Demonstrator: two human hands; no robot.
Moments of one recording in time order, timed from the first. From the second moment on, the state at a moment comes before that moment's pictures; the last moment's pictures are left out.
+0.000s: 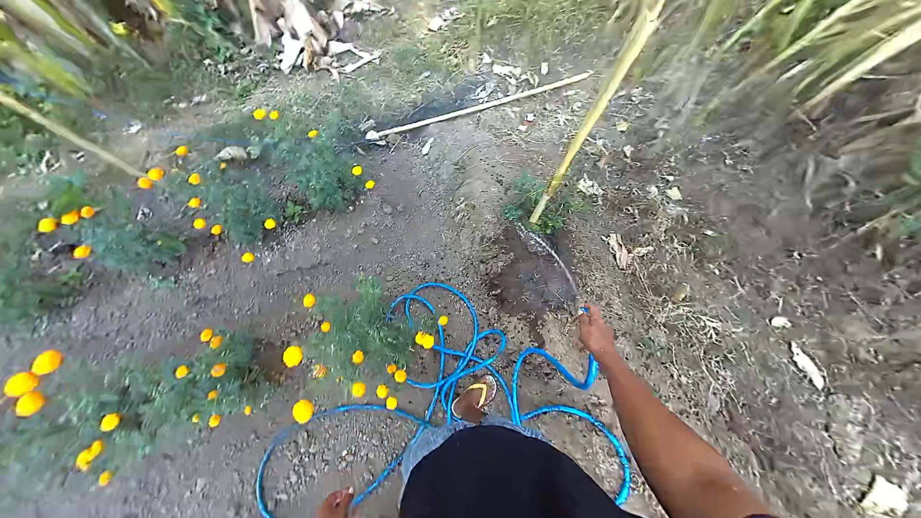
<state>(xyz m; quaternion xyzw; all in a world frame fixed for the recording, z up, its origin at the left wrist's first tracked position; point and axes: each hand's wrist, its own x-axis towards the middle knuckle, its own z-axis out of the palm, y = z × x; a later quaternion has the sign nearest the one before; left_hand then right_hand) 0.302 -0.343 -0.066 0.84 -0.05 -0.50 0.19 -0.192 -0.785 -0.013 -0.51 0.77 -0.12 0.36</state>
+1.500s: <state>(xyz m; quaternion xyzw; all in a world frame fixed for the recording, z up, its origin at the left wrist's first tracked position) 0.089 -0.465 0.036 0.44 0.34 -0.30 0.77 0.275 -0.528 0.029 -0.83 0.04 0.53 0.19</state>
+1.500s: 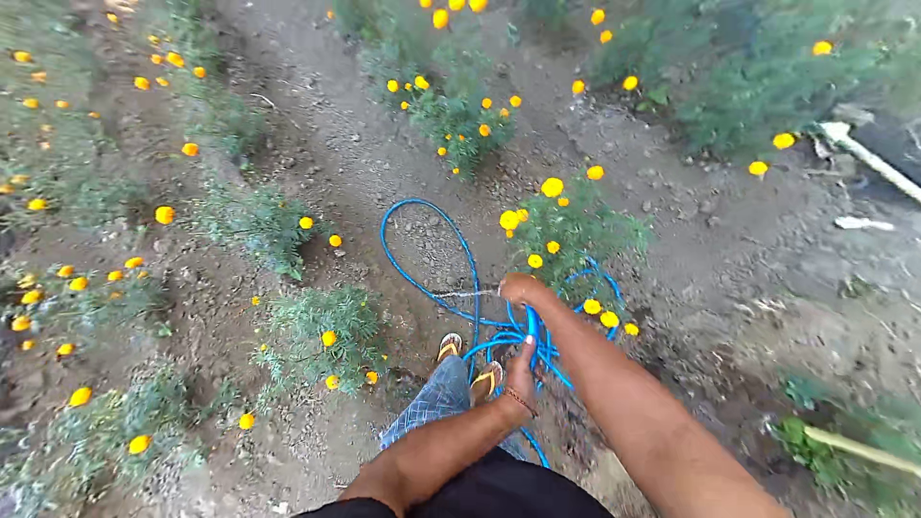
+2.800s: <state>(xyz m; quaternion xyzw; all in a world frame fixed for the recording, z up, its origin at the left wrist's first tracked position) 0.782 -0.192 0.172 0.54 0.20 -0.04 0.82 0.839 -0.318 0.158 -0.88 -0.01 0.20 0.44</state>
